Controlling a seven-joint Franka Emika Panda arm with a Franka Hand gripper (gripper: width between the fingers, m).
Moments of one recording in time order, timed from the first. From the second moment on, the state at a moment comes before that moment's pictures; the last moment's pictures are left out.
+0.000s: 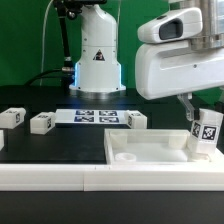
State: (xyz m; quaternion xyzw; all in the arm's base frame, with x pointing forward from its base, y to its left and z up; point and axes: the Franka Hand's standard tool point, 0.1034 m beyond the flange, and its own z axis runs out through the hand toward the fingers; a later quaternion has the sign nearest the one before) arm 0.614 0.127 0.092 -0.99 -0.05 -0.01 0.09
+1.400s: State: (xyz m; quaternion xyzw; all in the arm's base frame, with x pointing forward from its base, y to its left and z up) arm 0.621 0.128 0.093 -0.92 0.37 0.00 0.11
